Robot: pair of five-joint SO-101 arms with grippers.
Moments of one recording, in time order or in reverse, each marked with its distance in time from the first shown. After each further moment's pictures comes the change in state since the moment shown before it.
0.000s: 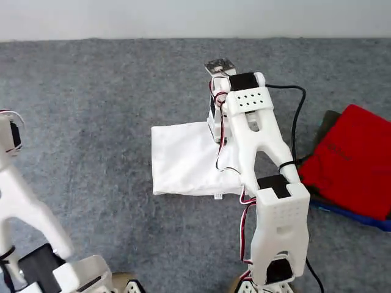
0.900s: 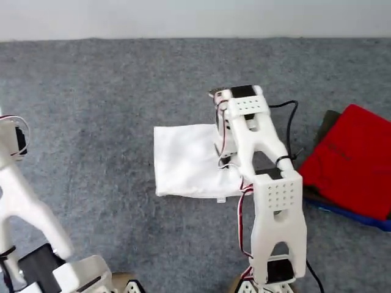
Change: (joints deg) left arm 0.0 -0.1 4.9 0.0 -0.1; right arm 4.9 14.3 -1.7 -0.7 12.6
